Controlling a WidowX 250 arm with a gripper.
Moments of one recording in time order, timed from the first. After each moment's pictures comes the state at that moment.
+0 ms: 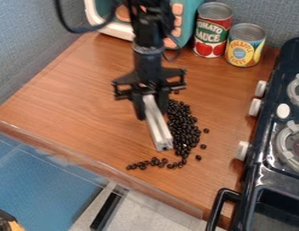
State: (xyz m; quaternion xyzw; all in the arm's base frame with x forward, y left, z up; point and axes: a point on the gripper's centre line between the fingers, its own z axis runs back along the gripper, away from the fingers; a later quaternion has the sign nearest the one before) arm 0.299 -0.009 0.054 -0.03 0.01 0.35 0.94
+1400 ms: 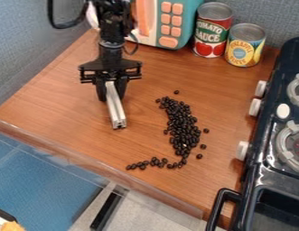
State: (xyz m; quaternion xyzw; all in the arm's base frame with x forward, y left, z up) arm 0.343 0.094 0.011 0.07 -0.03 0.36 0.93
